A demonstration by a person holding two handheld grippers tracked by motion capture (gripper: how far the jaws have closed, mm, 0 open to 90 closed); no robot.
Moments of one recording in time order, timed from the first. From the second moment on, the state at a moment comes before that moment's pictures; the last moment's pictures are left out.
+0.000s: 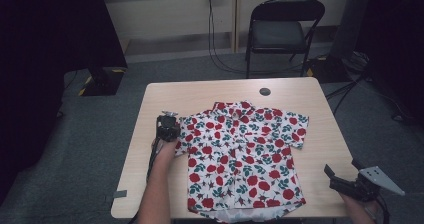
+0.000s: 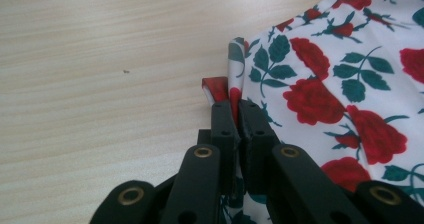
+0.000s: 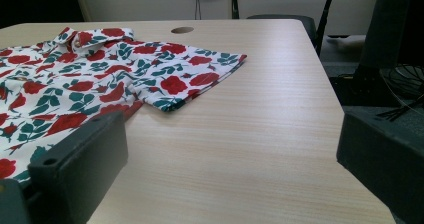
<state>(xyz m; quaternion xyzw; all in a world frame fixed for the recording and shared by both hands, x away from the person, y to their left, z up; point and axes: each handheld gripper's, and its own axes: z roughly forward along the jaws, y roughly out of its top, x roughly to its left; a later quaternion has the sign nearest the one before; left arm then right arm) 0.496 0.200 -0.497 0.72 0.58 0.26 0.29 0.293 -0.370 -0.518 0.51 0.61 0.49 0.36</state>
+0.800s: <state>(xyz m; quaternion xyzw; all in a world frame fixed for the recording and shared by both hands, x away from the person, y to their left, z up) 0.483 0.166 -0.452 0.73 0.55 0.28 0.29 0.294 -0.371 -0.518 0.51 0.61 0.49 0.36</state>
